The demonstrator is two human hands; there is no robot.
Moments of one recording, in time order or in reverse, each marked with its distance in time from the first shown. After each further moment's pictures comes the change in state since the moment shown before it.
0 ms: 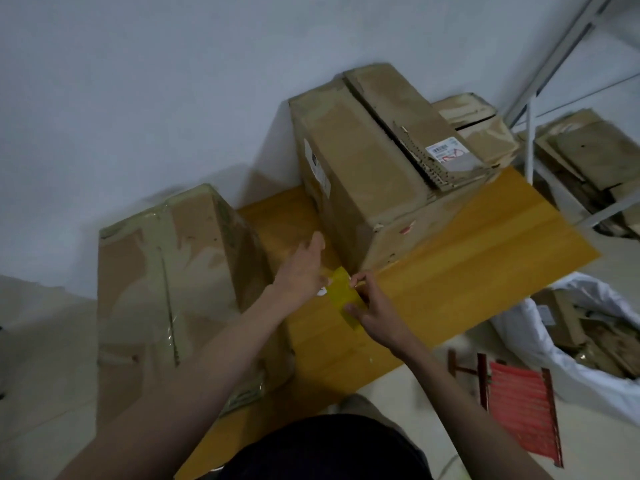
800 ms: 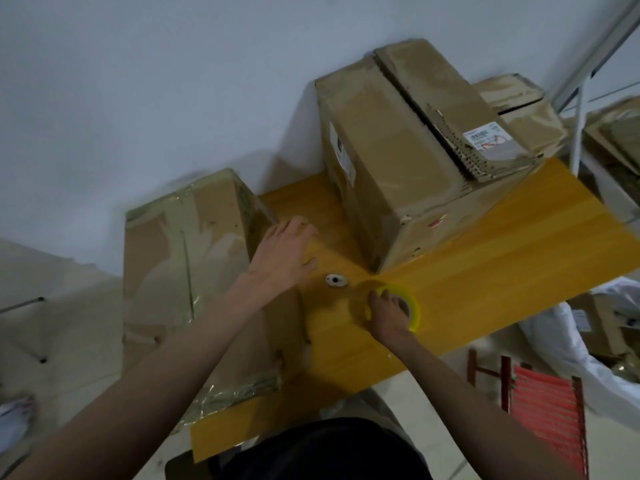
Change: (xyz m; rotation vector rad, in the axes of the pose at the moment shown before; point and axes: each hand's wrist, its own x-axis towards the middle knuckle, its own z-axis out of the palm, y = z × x) left_hand -0.004 -0.065 -0.017 0.364 0.220 0.187; right_hand 0.042 0.075 0.037 -0.830 -0.163 0.366
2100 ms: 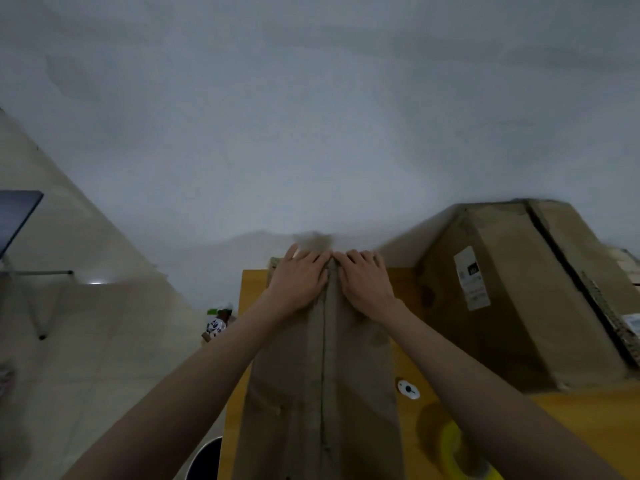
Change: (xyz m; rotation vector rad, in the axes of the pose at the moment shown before) left_hand 0.000 -0.240 -0.025 0.006 0.103 -0.233; right_hand 0.104 -0.327 -0.110 -0.415 0.457 -0.626
